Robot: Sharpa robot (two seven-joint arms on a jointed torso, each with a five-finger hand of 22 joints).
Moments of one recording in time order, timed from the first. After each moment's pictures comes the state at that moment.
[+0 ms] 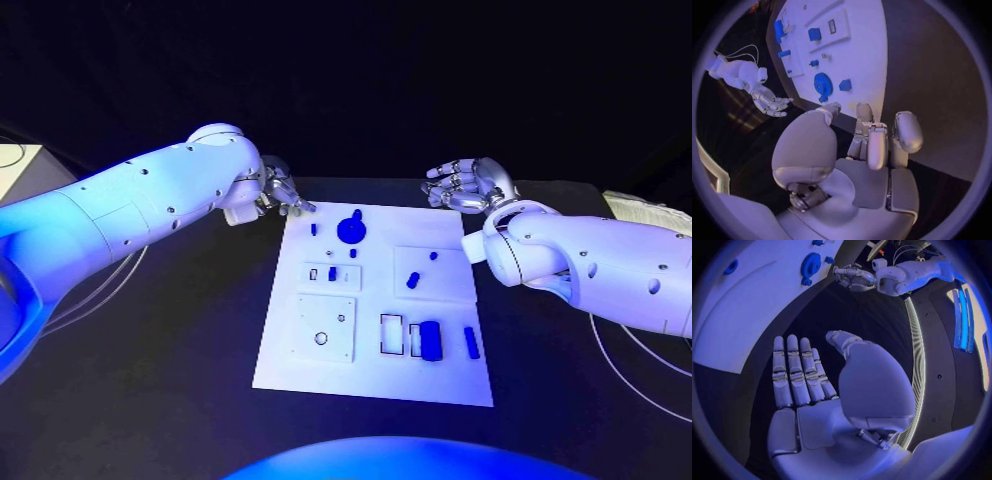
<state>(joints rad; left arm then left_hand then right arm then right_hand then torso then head) 1.35 -0.47 0.01 0.92 -1.07 0.29 -0.46 1.11 -0.17 0.35 0.29 0.19 0.84 0.10 0.56 0.69 1.10 0.03 1.07 0.63 1.46 -0.04 1.51 1.31 0.08 1.30 0.07 1.39 1.10 1.26 -0.76 -0.17 1.38 -0.43 -0.69 0.21 1.29 -0.25 0.46 0.16 0.44 0.76 0.20 0.37 0.24 1.07 0.17 0.22 0.08 1.05 0.13 0.15 0.41 0.17 0.96 0.24 0.07 0.27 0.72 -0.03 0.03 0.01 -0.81</state>
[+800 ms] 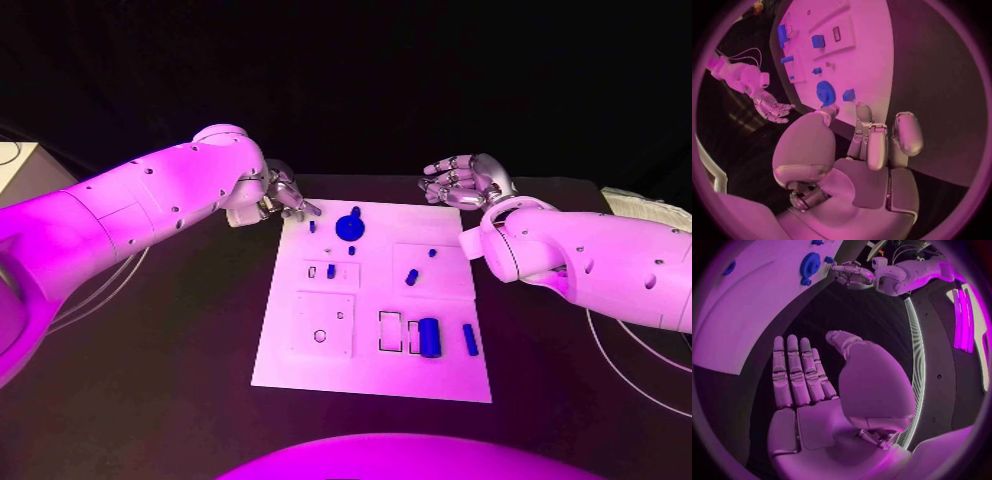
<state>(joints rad) 1.34 -0.45 0.00 0.91 -1.04 0.34 -0.46 1.07 -0.15 0.32 0.29 0.19 0.86 0.09 0.57 0.69 1.12 0.02 1.09 0.65 1.46 -0.04 1.51 1.31 0.08 1.31 0.07 1.41 1.13 1.26 -0.75 -0.17 1.38 -0.43 -0.69 0.21 1.29 -0.25 0.46 0.16 0.44 0.76 0.20 0.37 0.24 1.07 0.17 0.22 0.08 1.05 0.13 0.15 0.41 0.17 0.96 0.24 0.07 0.27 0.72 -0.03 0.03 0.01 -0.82</state>
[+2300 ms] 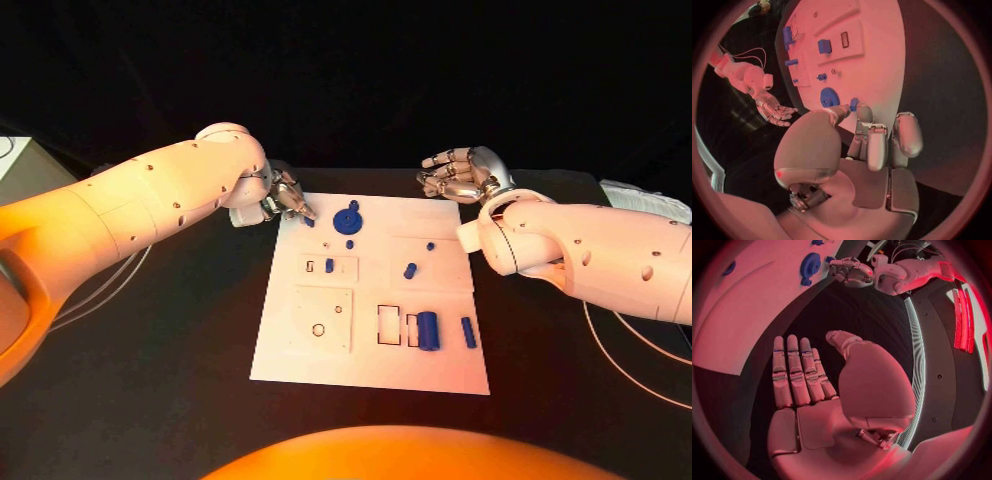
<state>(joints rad) 1.34 -0.43 -0.02 0.91 -0.99 0.36 -0.46 1.23 -0.13 0.59 0.23 0.19 0.86 0.07 0.64 0.71 1.15 0.00 1.10 0.65 1.47 -0.06 1.52 1.31 0.08 1.33 0.06 1.41 1.16 1.26 -0.75 -0.17 1.38 -0.43 -0.69 0.21 1.29 -0.25 0.46 0.16 0.44 0.76 0.20 0.37 0.24 1.07 0.17 0.22 0.08 1.05 0.13 0.15 0.41 0.17 0.96 0.24 0.07 0.27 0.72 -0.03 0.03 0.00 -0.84</state>
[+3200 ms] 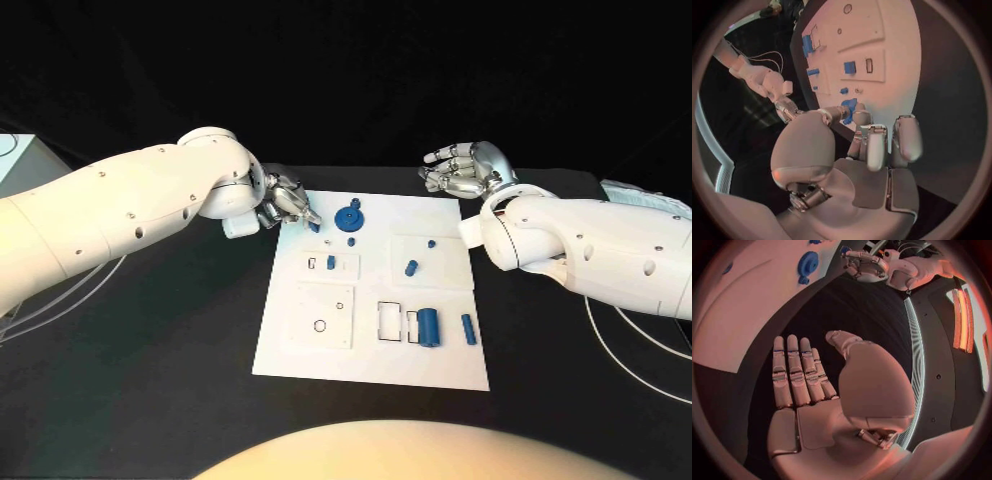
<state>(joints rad) 1.33 -0.60 -0.02 1.22 -0.91 0.29 -0.47 1.14 -0.16 0.74 0.16 0.21 0.87 0.06 0.70 0.83 1.22 -0.01 1.15 0.74 1.47 -0.06 1.53 1.31 0.08 1.35 0.04 1.43 1.21 1.26 -0.76 -0.17 1.37 -0.42 -0.69 0.21 1.29 -0.25 0.46 0.16 0.45 0.76 0.20 0.37 0.24 1.07 0.17 0.22 0.07 1.05 0.13 0.15 0.41 0.17 0.96 0.24 0.07 0.26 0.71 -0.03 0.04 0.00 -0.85</state>
